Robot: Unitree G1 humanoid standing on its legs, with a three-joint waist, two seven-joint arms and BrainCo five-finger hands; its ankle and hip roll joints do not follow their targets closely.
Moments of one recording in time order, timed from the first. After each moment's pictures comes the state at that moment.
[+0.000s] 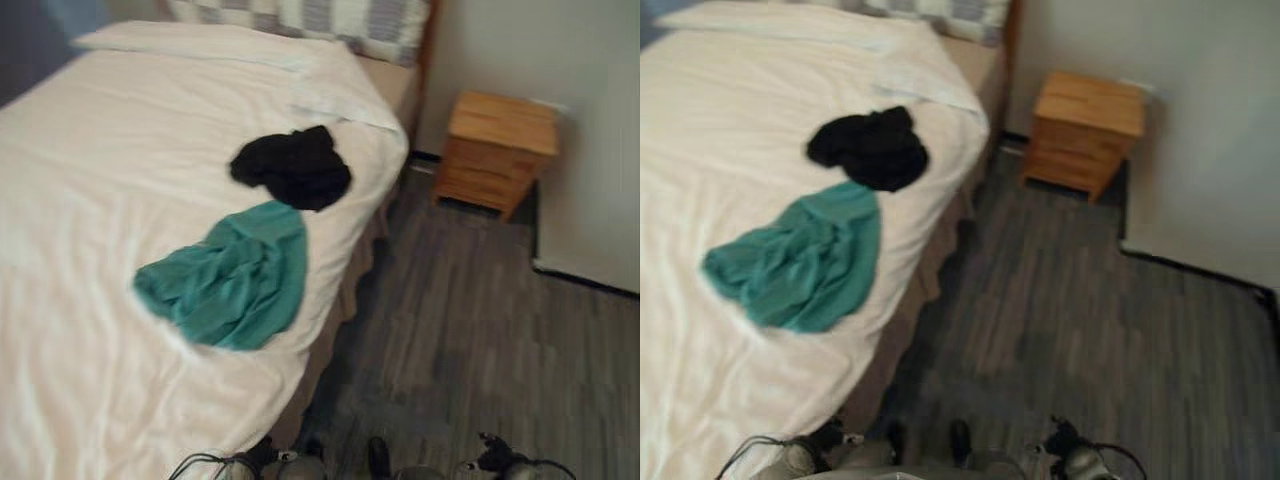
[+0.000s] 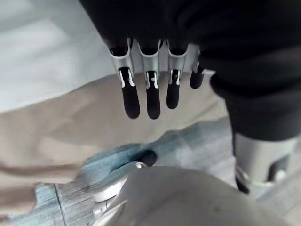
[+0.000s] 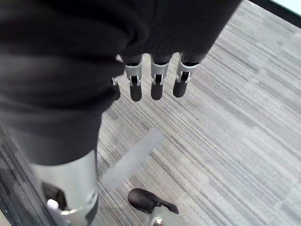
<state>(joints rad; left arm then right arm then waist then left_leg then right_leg) -0.06 0.31 -0.48 1.09 0.15 -0.05 0.04 -0.10 -0.29 0.42 1.17 -0.07 -0.01 -0.13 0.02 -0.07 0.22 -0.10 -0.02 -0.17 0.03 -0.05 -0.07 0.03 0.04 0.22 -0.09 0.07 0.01</state>
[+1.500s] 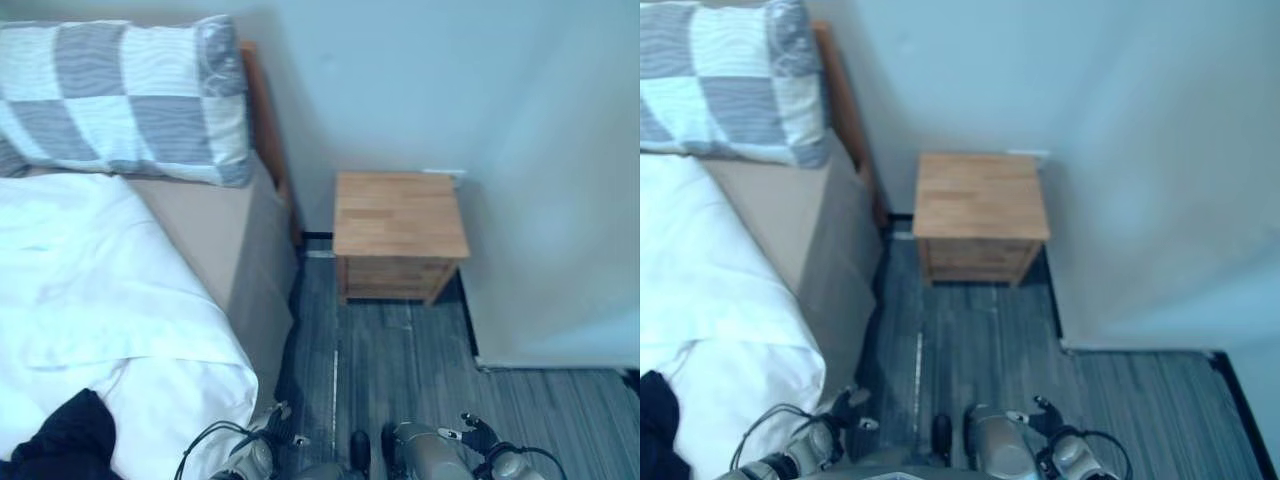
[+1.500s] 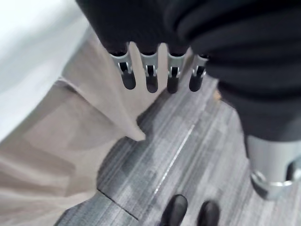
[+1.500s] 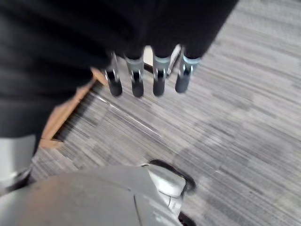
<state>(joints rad) -0.17 0.24 -0.53 1.23 0.36 -0.02 0.12 -0.05 -0.29 0.43 1.08 -0.03 -0.05 -0.13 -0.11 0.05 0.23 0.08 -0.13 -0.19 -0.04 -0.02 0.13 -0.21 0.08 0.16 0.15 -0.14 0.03</state>
